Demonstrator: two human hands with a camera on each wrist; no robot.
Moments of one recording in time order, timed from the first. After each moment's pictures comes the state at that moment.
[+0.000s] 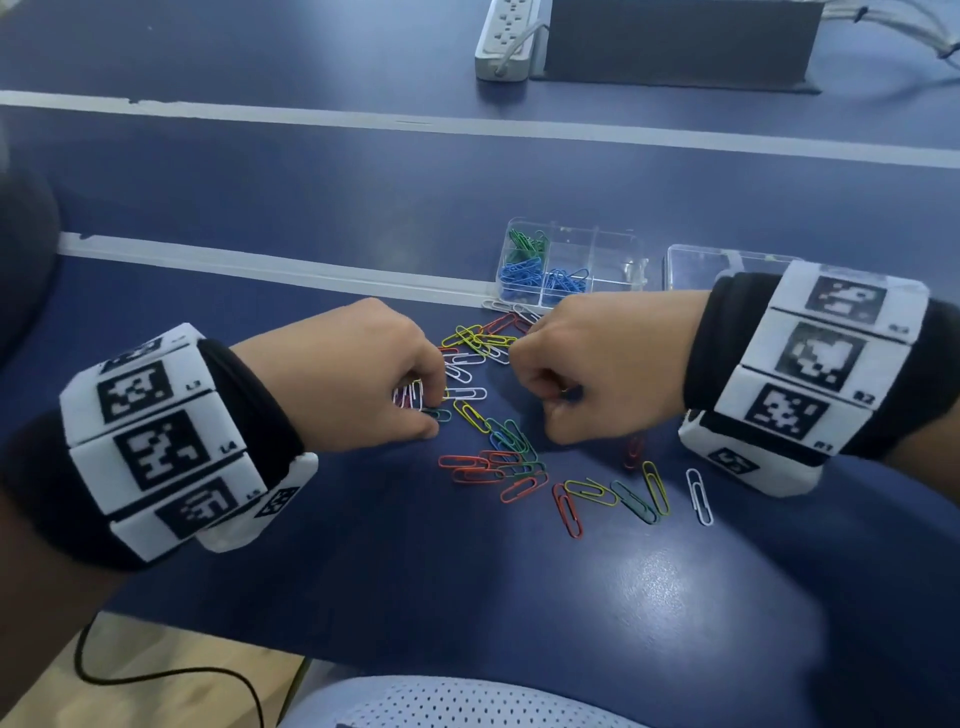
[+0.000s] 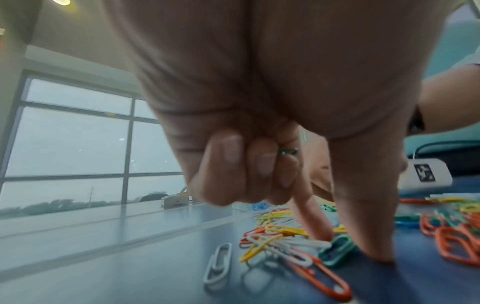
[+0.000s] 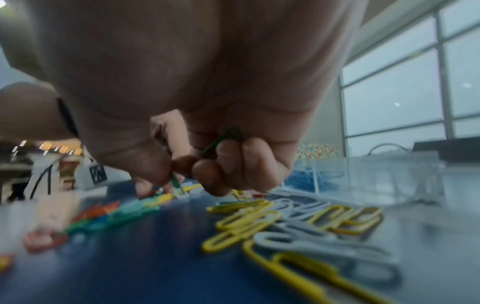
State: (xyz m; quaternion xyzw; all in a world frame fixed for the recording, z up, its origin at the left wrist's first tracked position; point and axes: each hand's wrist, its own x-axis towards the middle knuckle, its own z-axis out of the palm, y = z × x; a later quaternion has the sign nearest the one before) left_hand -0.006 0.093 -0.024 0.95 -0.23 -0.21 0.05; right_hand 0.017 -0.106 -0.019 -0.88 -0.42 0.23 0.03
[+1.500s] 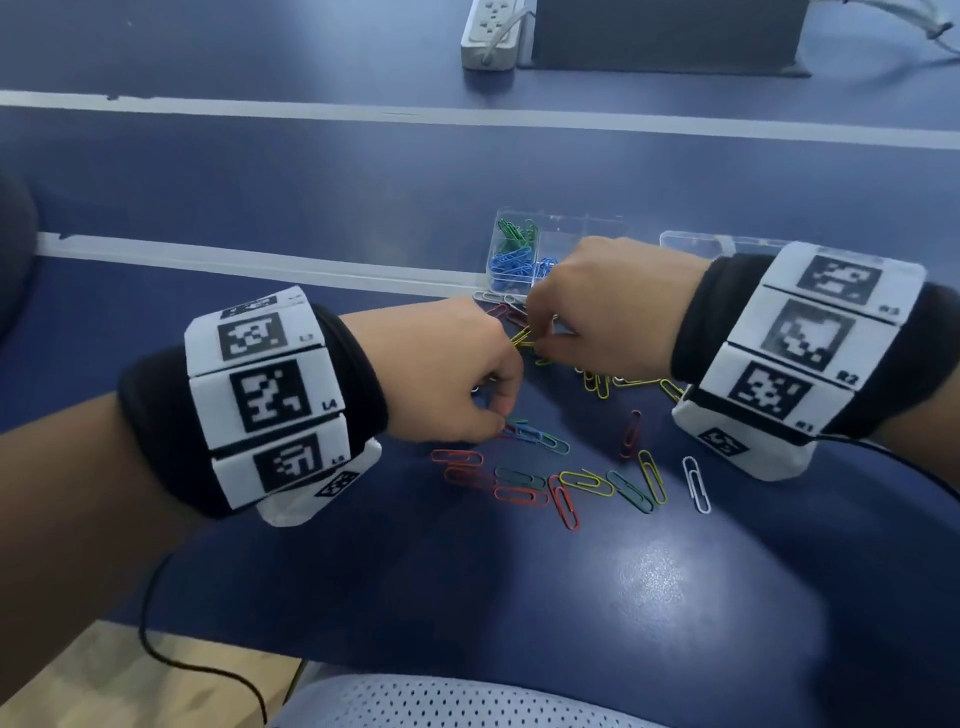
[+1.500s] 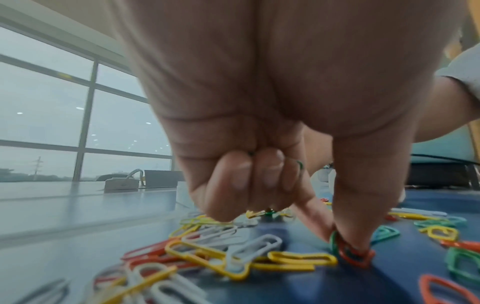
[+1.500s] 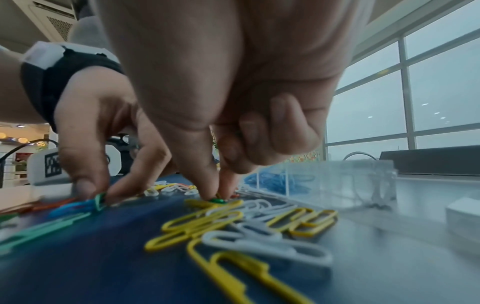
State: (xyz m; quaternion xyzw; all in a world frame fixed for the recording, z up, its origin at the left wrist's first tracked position) left_hand 0.004 0.045 -0.026 0.91 -0.33 -0.25 0.07; right_hand 0.026 -0.107 -0.019 -0.94 -0.30 0.15 -0.01
